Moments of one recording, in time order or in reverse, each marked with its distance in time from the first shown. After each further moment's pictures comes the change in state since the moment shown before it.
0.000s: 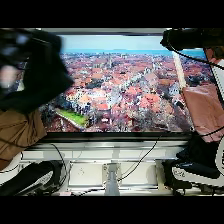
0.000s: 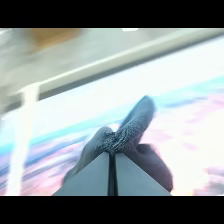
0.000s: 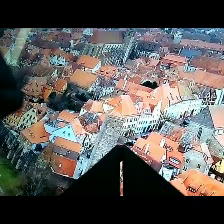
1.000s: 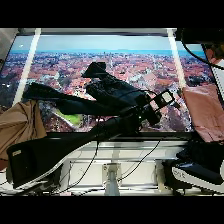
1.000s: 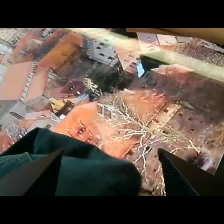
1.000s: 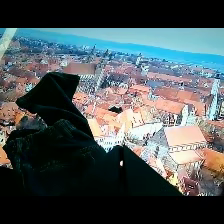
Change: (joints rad) left arm -0.730 -0.519 0.002 0.017 0.343 -0.283; right arm 0.000 0.087 0.000 -0.129 -0.049 -0.002
